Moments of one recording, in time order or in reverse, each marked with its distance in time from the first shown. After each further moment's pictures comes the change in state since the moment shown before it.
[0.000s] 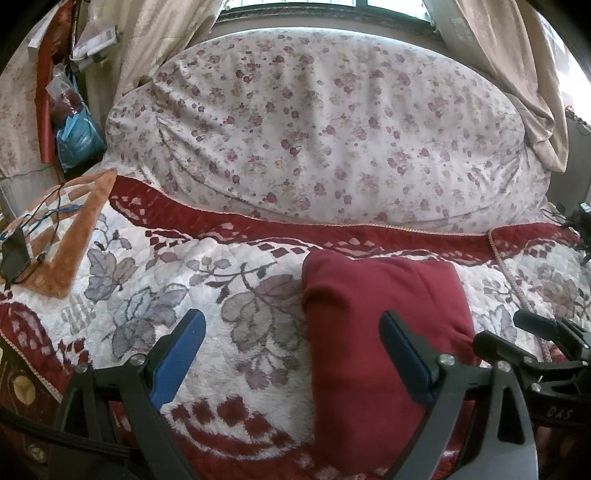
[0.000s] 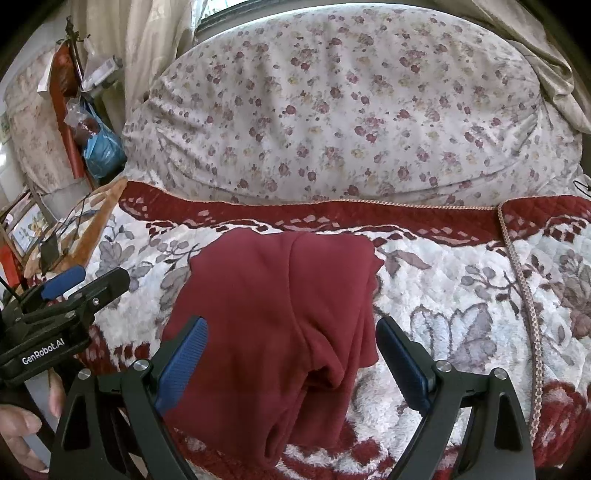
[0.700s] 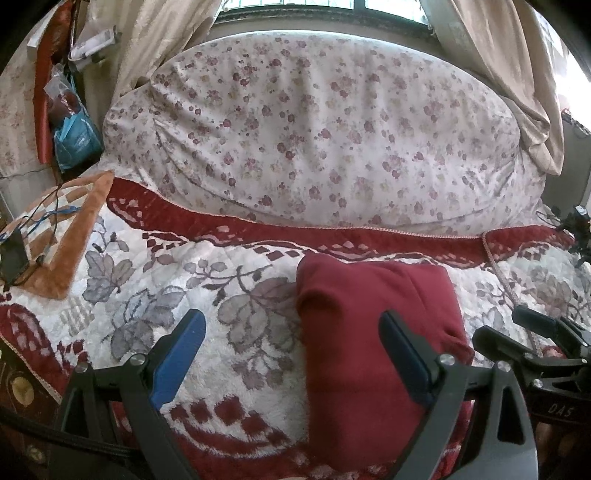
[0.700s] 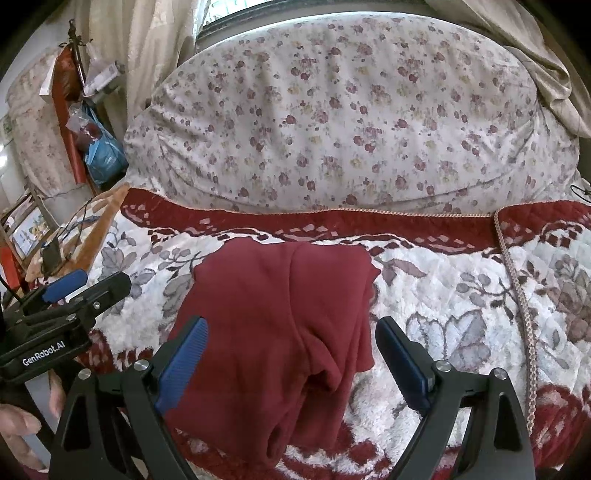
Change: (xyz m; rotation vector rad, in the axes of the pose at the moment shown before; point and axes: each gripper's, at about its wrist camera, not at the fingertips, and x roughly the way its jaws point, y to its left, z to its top) left arm -0.006 -0.006 0.003 -0.006 -0.009 -0.005; right arm -0.011 -0.002 0.006 -0.005 -0.026 0.004
